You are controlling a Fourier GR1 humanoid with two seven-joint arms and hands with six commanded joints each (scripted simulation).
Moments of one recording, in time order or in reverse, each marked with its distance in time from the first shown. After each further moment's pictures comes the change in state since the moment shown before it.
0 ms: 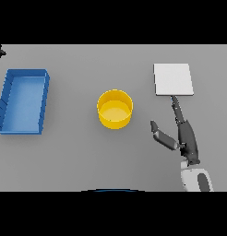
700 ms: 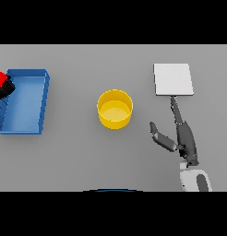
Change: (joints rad) left arm 0.234 0.032 -0.106 -0.168 0.087 0.138 0.112; right arm 0.008 0.004 0.006 0.017 0.007 -0.003 -0.028
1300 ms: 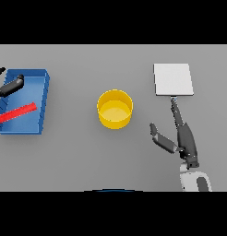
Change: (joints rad) left arm 0.019 0.061 0.005 -0.062 0.134 -0.265 -0.052; right arm 0.024 0.001 0.012 -0.038 0.009 0.002 0.031
